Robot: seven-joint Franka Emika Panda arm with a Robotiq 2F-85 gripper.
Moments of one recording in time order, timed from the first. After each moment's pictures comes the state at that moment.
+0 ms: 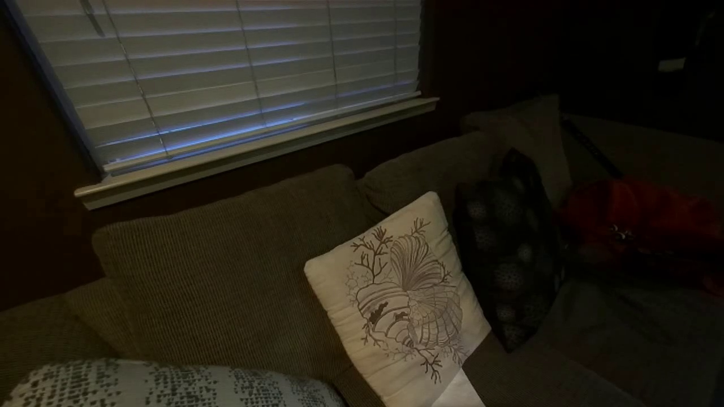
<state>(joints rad) 0.02 -0.44 0.13 -2.36 -0.12 1.78 0.13</state>
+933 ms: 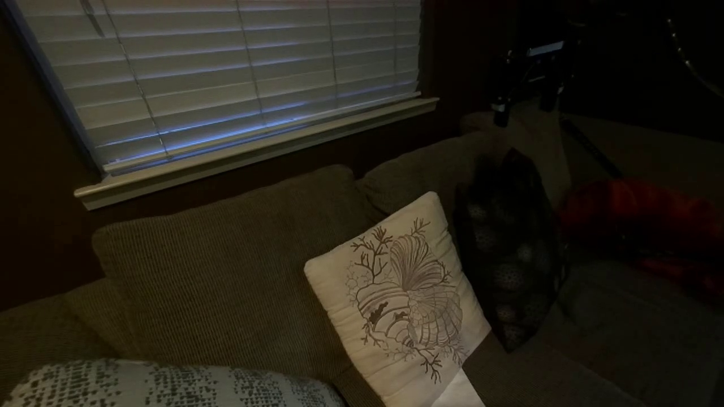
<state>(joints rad) -0.02 -0.06 0.10 -2.17 -0.18 2.16 0.46</state>
